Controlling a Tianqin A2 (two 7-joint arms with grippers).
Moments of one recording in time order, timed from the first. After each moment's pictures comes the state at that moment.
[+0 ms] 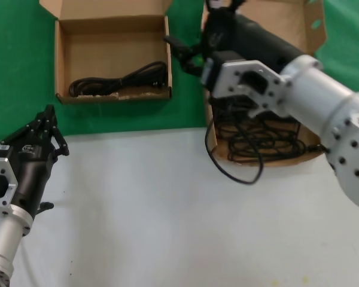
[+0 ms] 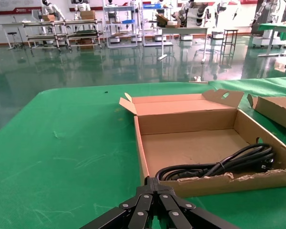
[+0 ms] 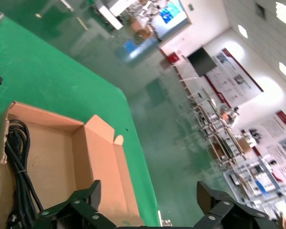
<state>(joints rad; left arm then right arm) -0.02 -0.30 1.61 -1.60 -1.78 0.02 -0.02 0.59 0.16 -1.80 1.80 0.73 -0.62 -0.03</state>
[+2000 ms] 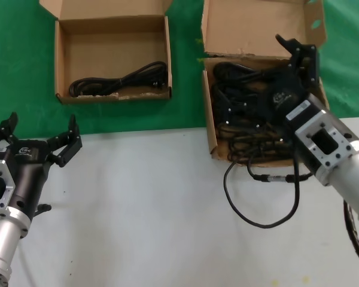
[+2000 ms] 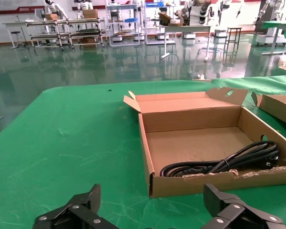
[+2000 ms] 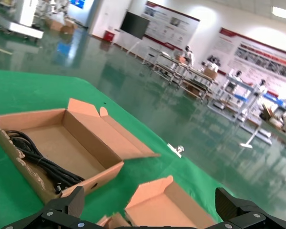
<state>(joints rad) -0.01 -0.30 1.61 -1.60 -1.79 0.01 -0.01 0.24 0.28 -1.67 1.76 1.27 -0.29 -0.05</state>
